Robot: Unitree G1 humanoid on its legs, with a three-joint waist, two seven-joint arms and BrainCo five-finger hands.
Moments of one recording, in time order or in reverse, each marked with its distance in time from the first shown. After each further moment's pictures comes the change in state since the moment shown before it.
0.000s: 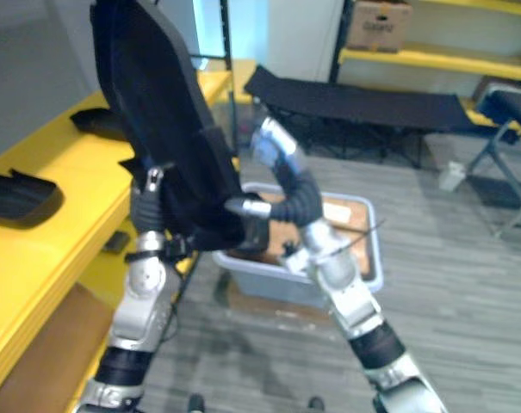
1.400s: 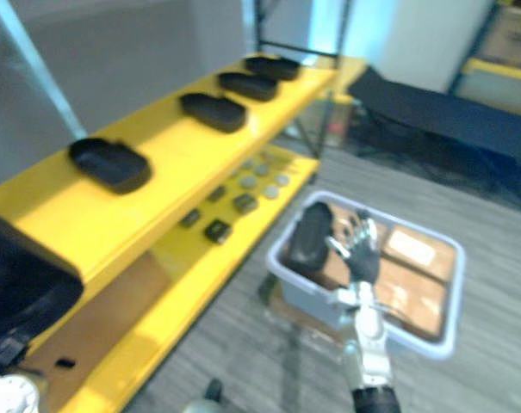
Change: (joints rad) left arm 0.622 -0.159 0.771 -0.408 0.103 -0.270 0.143; right arm 0.384 0.252 -0.185 0.452 0.033 0.016 -0.047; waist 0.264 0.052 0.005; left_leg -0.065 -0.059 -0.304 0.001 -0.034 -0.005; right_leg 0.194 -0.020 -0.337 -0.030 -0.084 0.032
